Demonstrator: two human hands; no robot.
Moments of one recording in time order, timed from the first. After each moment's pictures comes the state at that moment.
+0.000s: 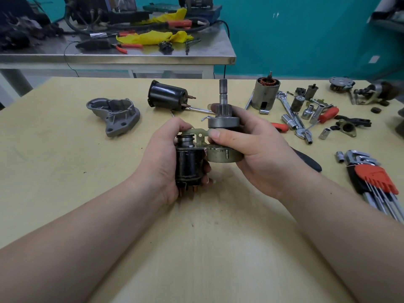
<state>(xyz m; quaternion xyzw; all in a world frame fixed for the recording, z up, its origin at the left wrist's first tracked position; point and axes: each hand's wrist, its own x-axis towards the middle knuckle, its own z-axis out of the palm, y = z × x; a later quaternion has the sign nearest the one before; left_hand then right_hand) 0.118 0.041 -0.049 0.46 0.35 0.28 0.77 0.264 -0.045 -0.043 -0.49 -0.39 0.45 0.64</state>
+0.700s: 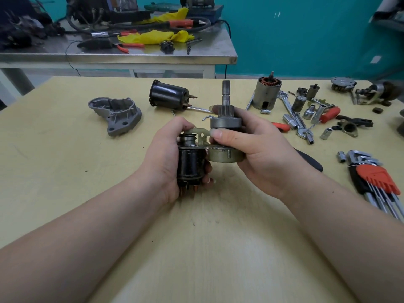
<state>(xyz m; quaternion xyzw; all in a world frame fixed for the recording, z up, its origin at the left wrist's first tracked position) 0.117 0.042 -0.048 0.47 0.36 0.27 0.76 0.269 -0.042 -0.048 -0.49 -0.38 0.46 0.63</state>
